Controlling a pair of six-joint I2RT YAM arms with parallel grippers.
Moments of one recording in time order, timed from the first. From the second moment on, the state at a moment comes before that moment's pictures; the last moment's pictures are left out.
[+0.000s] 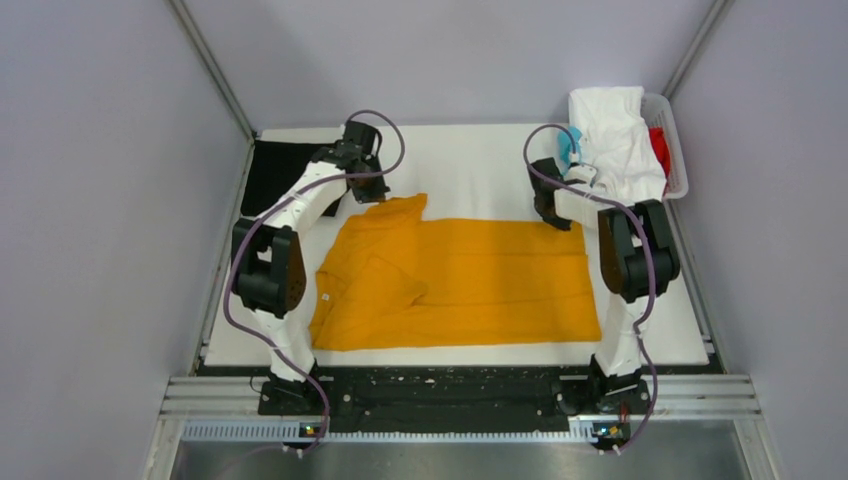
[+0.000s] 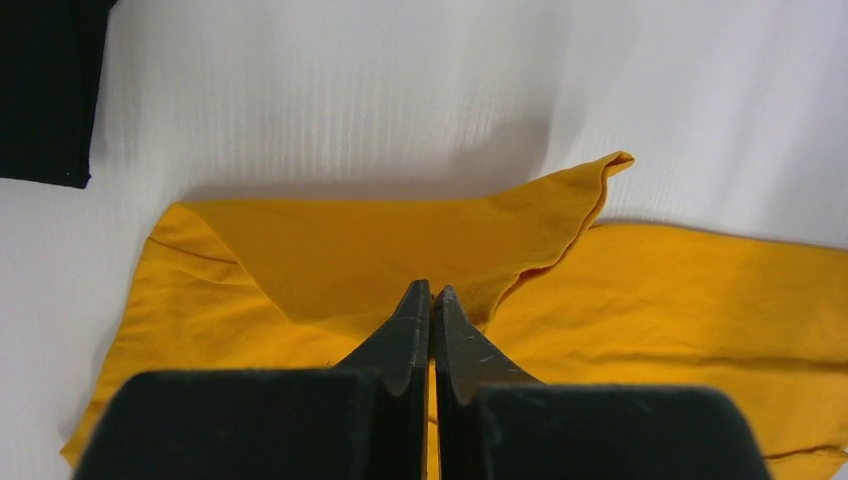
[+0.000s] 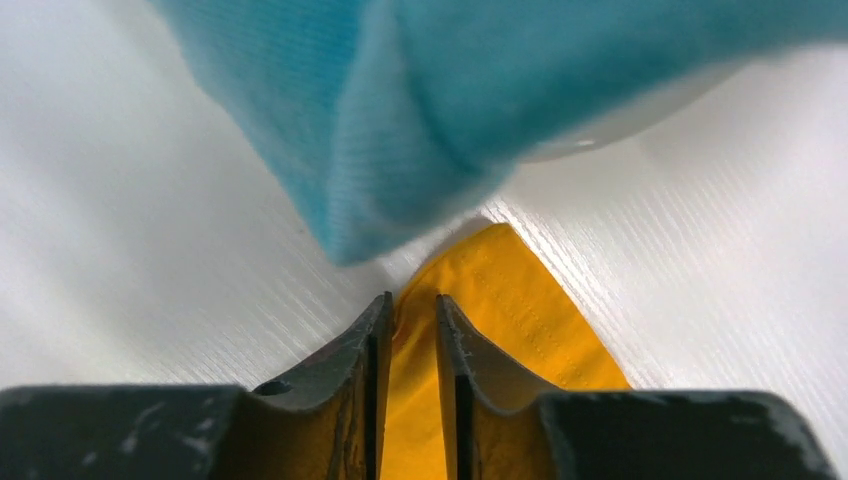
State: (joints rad) left arm -0.30 1.88 1.59 -0.67 -0.02 -0.52; right arm 0.25 1.96 1.27 -0.46 0.65 0.74
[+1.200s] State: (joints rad) left arm -0.30 1.70 1.45 -0.66 0.05 -0.50; right arm 0.25 1.74 1.01 -0.35 0.55 0.85
